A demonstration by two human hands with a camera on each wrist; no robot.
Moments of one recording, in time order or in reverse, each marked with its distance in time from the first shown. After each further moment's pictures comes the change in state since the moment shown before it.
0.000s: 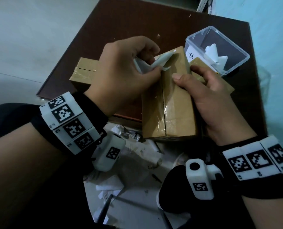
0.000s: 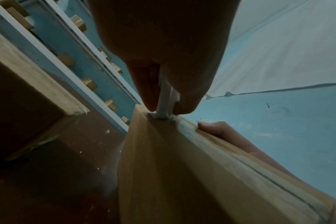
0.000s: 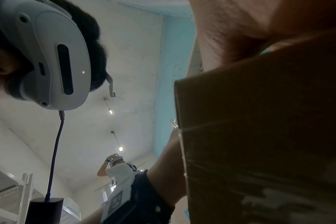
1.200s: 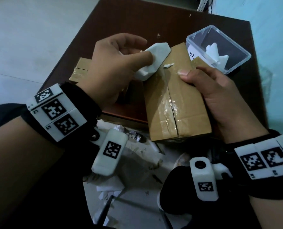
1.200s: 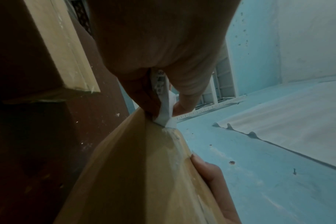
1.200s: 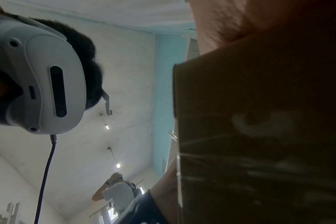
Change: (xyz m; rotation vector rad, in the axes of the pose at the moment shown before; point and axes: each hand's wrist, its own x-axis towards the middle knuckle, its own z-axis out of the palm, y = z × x) left_hand 0.008 0.004 -0.005 -0.471 0.037 -0.528; right_hand 0.000 -0.005 -0.011 0.108 -0.004 0.029
